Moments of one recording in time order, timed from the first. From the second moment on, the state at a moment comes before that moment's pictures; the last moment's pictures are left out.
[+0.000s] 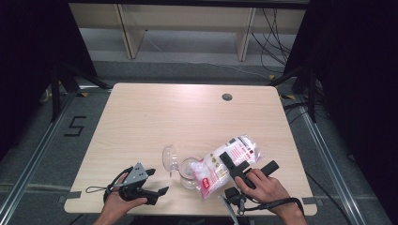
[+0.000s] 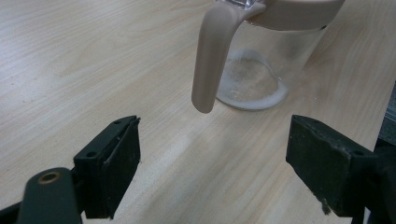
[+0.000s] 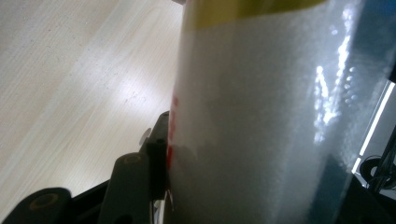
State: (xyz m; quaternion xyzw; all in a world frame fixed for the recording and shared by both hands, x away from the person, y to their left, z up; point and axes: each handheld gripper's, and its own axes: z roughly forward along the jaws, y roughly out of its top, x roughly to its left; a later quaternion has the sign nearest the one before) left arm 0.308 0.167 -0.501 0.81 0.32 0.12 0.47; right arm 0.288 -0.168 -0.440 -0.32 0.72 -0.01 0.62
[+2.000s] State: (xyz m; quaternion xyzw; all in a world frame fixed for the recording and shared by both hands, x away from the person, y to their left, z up) left arm 0.308 0.168 -0.501 0.81 0.33 0.12 0.47; right arm 0.288 -0.170 -0.438 -0.32 0.72 -0.01 0.62
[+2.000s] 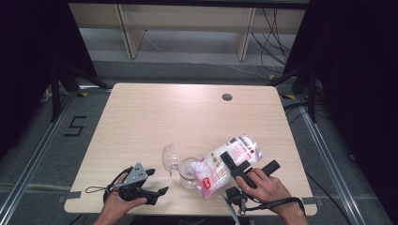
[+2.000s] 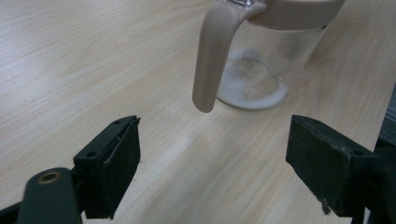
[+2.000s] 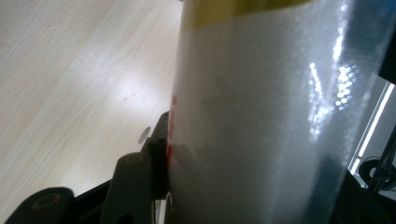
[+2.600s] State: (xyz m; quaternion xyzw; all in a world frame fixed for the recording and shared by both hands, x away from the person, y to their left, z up) left arm 0.308 0.168 -0.501 0.81 0.33 0.12 0.47; right arm 0.289 -0.171 -0.438 -0.32 0.72 -0.01 0.62
